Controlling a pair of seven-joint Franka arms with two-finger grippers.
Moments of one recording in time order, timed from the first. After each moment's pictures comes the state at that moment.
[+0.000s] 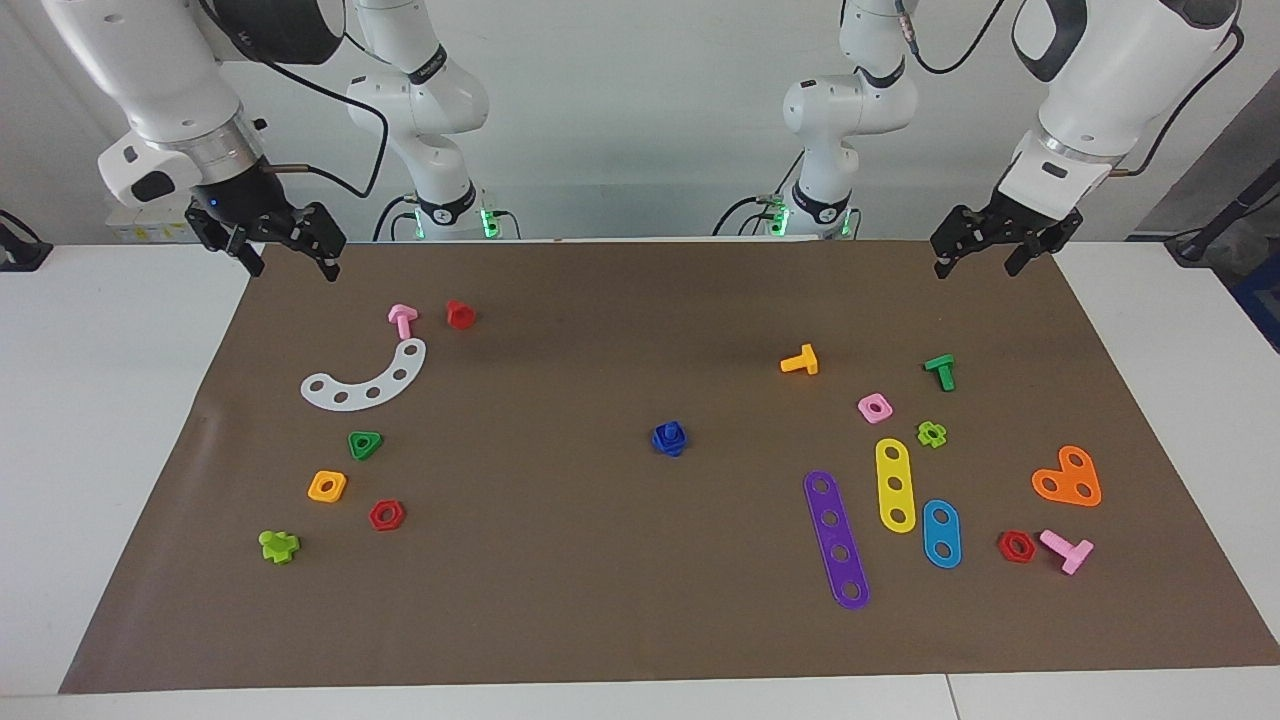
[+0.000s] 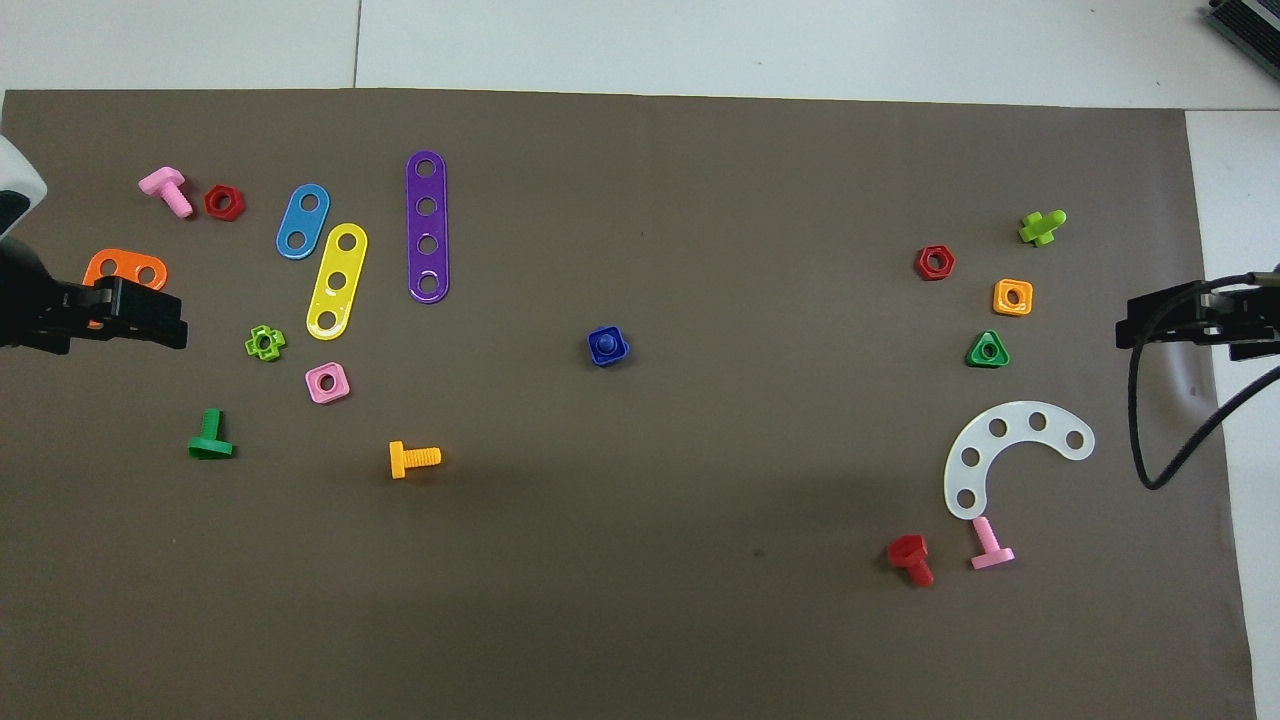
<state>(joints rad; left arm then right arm) 0.00 -0.01 -0.08 -1.58 -0.02 1.53 -0.05 0.02 -0.03 -0.07 -1.61 0.01 1.57 0.07</state>
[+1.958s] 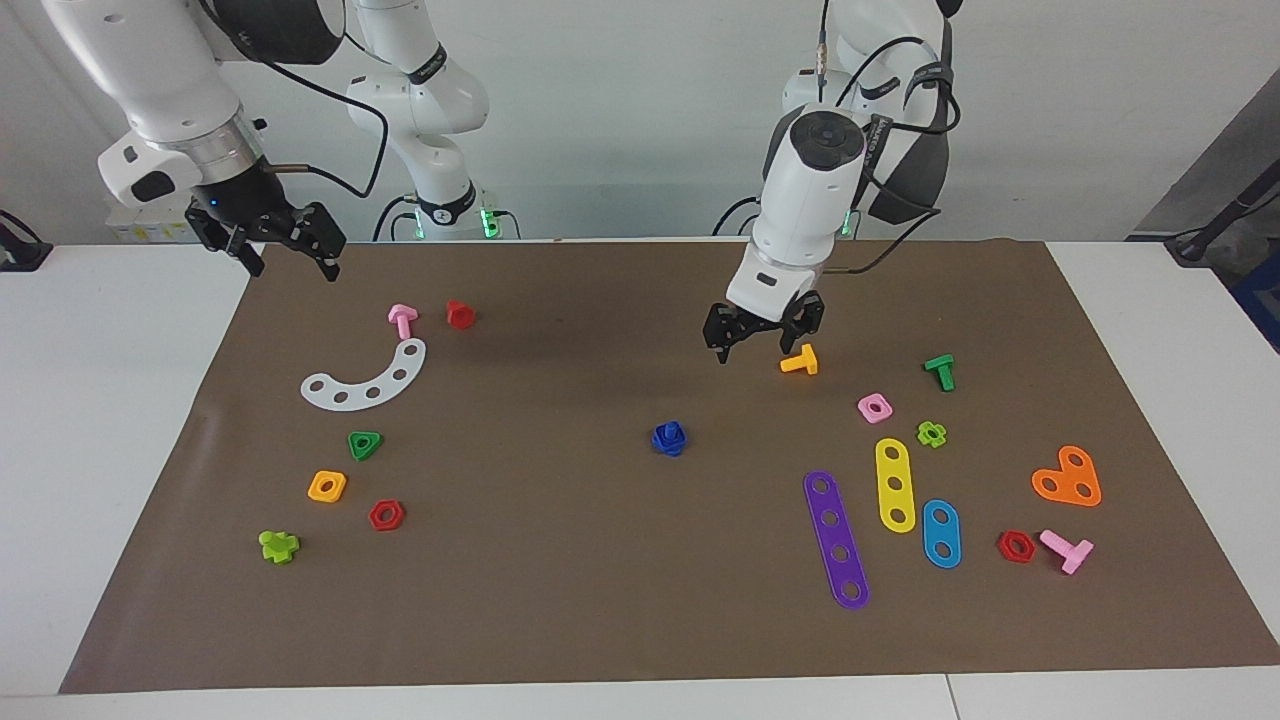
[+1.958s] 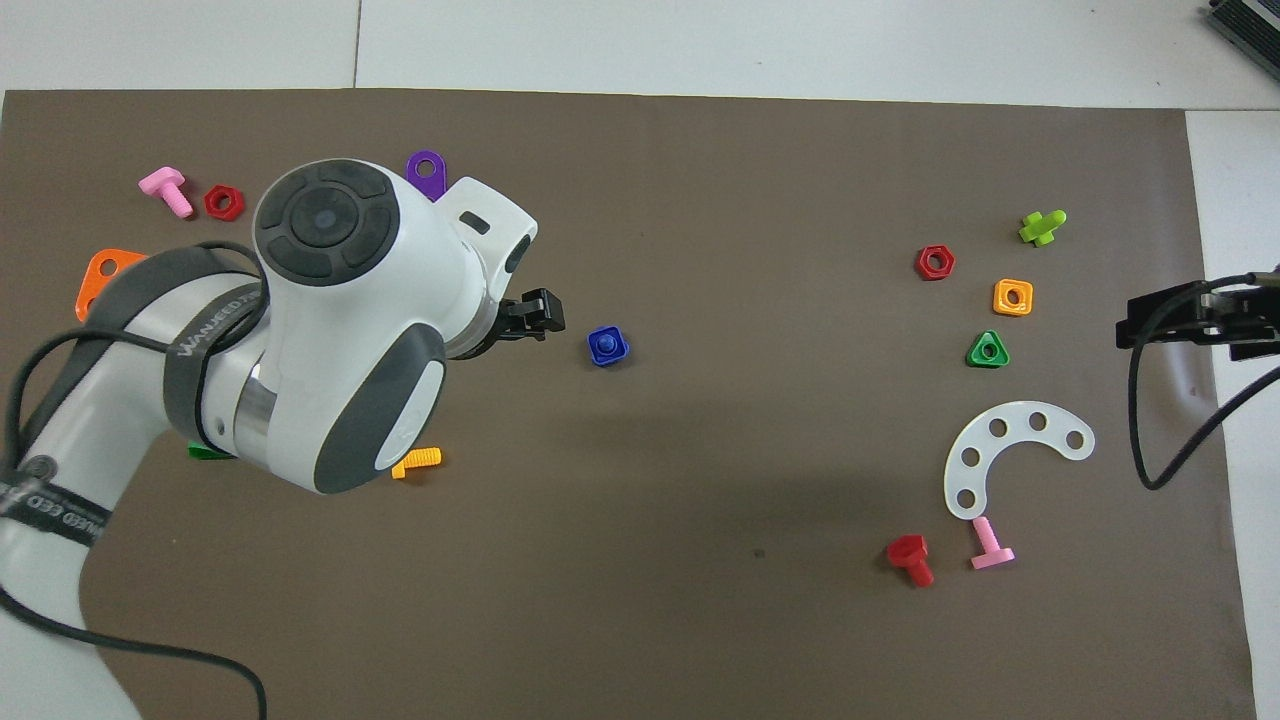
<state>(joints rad) -0.44 0.22 -0.09 -1.68 -0.02 1.94 -0.65 0.02 -0.03 -0.07 -1.61 0.01 1.57 0.07</state>
